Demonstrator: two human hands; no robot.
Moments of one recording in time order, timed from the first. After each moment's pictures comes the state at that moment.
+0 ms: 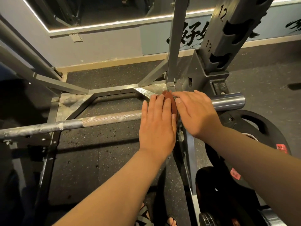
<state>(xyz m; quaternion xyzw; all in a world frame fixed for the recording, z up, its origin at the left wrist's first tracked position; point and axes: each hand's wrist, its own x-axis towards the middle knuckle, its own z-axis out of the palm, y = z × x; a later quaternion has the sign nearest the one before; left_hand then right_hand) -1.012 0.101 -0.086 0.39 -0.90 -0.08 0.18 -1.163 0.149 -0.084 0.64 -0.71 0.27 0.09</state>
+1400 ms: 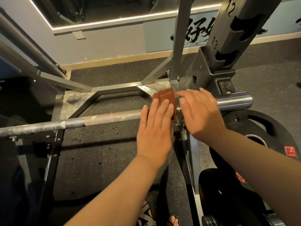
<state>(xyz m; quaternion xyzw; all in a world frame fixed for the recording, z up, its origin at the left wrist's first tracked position) -0.994 0.107 -0.100 0.34 -0.92 -0.03 0.21 -1.162 0.148 -0.097 0.63 -0.69 0.33 0.12</state>
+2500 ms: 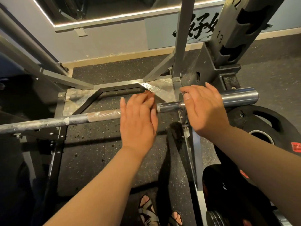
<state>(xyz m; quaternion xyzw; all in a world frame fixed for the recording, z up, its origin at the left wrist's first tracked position) -0.962 0.069 -0.101 0.41 -0.87 -0.03 0.26 -1.157 0.146 -0.096 0.61 -0.70 0.34 0.11</state>
